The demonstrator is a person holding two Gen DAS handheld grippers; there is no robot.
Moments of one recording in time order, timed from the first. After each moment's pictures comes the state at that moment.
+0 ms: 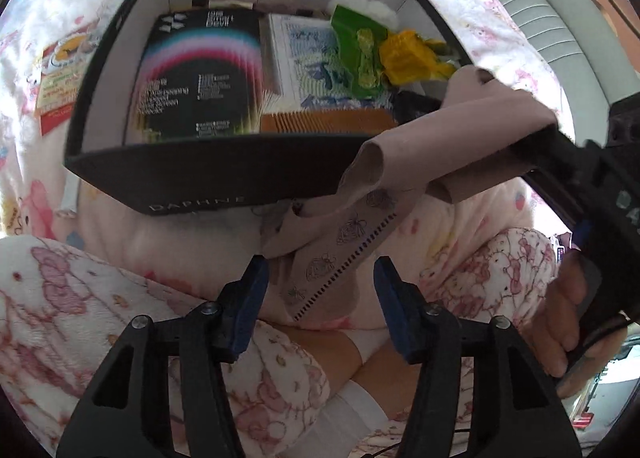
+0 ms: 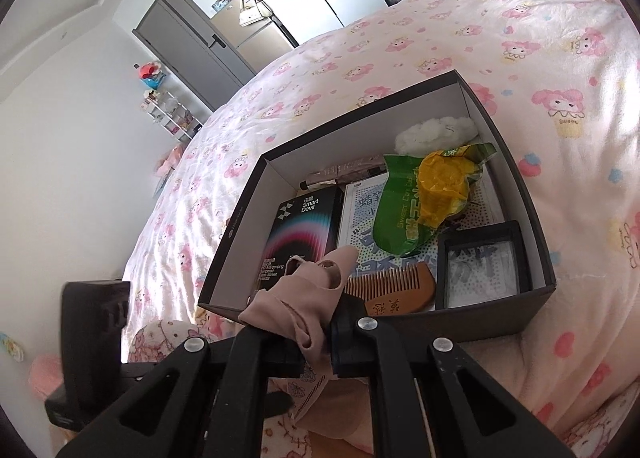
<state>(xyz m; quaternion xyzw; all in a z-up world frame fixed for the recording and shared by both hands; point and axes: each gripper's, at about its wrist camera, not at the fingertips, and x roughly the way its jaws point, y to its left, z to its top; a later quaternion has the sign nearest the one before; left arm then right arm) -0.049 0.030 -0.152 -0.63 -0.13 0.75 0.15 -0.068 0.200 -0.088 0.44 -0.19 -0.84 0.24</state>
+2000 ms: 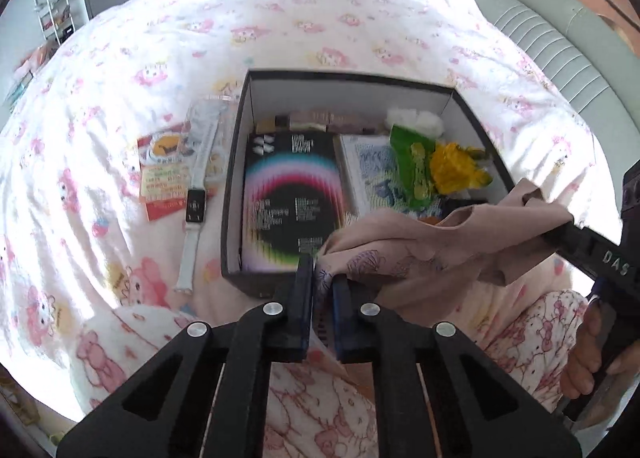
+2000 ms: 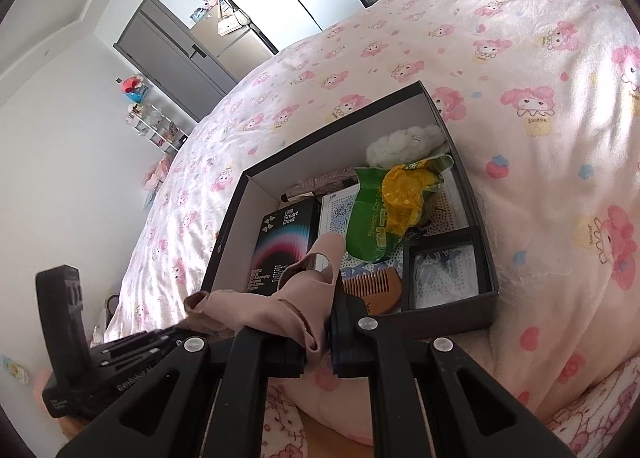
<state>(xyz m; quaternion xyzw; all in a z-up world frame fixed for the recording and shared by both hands) -0.061 -0.005 -0.056 -0.50 -0.07 0.86 0.05 -0.070 0.226 -0.070 0.45 -0.21 -0.84 0.21</state>
